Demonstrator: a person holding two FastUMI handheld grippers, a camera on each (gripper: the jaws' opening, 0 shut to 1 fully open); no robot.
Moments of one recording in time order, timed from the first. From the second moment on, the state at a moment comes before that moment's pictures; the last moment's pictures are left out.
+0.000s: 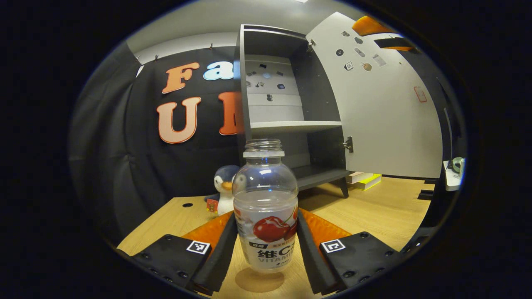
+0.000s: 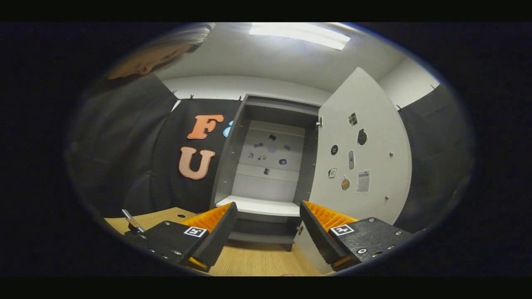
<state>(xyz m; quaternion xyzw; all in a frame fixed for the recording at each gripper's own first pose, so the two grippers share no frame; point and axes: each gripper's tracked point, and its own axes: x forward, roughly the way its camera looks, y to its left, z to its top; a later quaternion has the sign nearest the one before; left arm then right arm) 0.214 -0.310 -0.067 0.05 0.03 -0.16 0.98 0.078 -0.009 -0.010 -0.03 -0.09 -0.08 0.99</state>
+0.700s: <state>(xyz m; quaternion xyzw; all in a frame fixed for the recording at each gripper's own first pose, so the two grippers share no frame) 0.208 -0.296 -0.096 0.03 0.07 -0.13 0.99 0.114 0.017 -0.040 -0.03 -0.04 -0.06 1.00</state>
